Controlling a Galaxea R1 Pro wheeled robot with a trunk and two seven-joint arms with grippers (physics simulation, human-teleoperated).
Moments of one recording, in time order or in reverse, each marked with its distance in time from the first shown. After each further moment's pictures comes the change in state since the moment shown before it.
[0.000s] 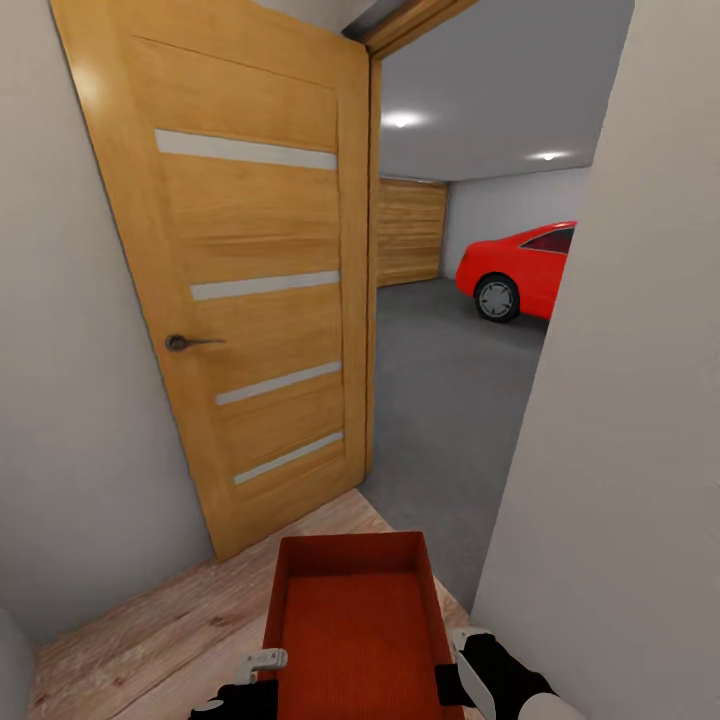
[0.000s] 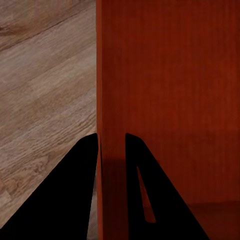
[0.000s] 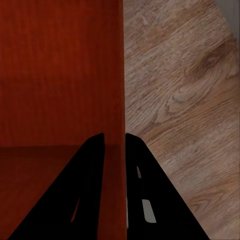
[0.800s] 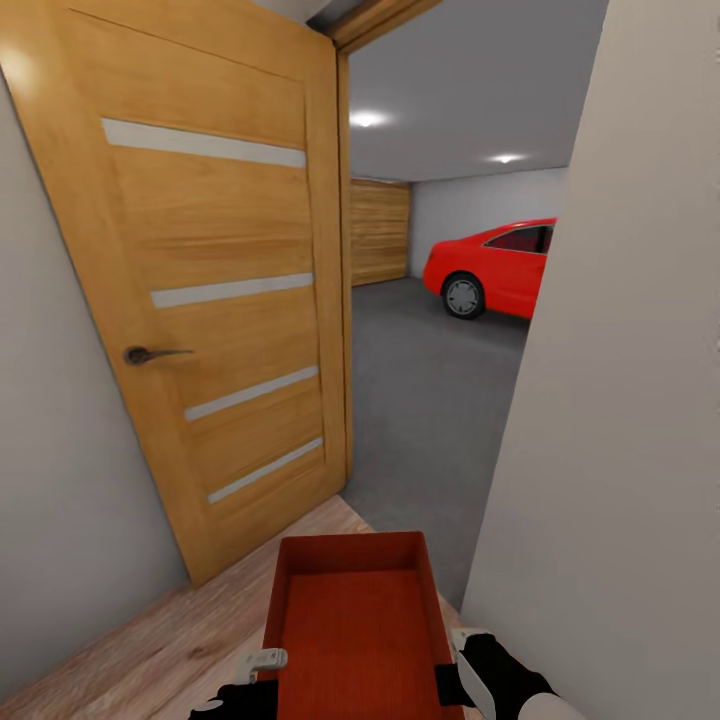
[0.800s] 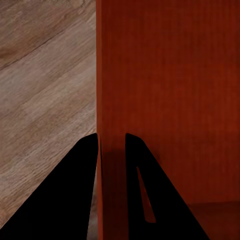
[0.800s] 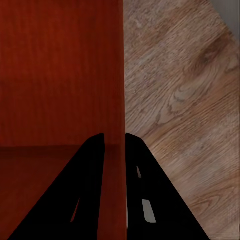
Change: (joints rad) left arm 0.000 0.000 0.001 0.000 0.000 -0.001 0.000; right arm 0.000 0.000 0.000 0.000 0.000 0.000 0.000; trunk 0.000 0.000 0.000
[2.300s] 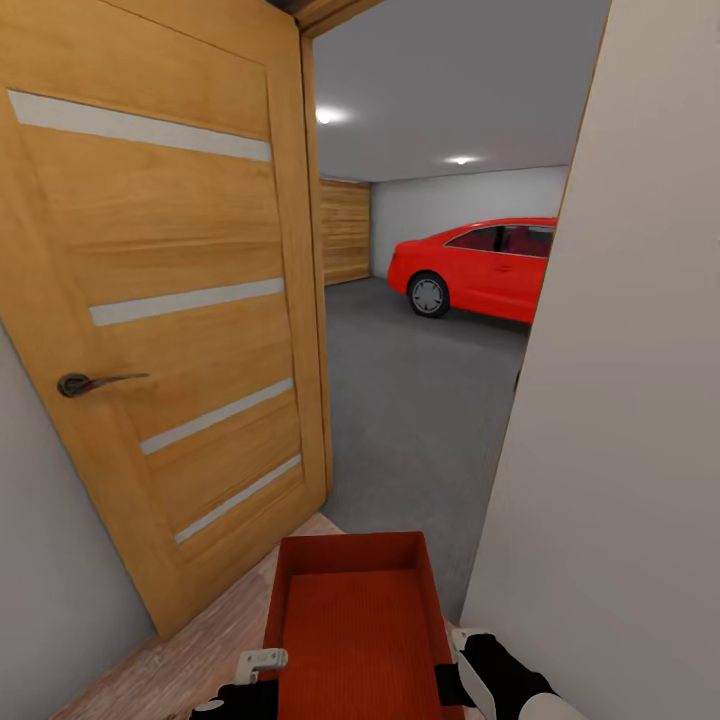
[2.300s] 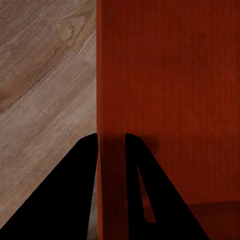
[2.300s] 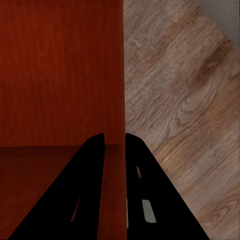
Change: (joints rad) left arm 0.000 -0.001 -0.001 0.000 0.001 0.000 0.002; right arm 0.000 -0.002 0.002 0.000 -0.003 0.000 0.001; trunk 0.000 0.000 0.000
